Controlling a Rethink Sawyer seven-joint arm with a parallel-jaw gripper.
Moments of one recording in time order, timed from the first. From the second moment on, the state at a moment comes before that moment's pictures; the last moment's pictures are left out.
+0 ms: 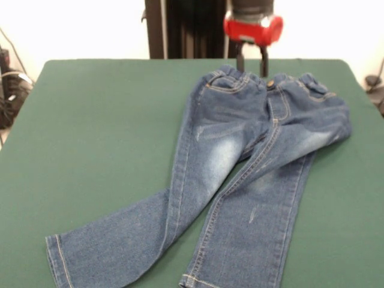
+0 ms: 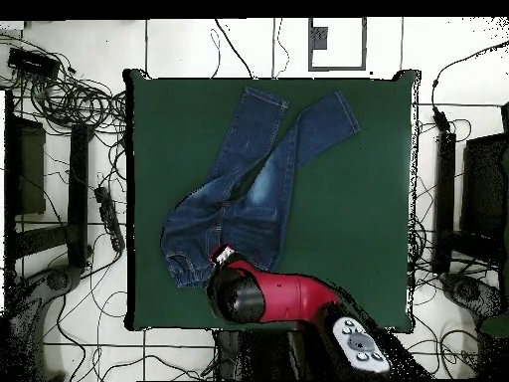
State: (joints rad) arm -0.31 -0.75 0.20 2.16 -0.16 0.12 2.50
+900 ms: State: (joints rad) arm -0.24 -0.93 0.18 2.17 -0.15 0.26 2.50
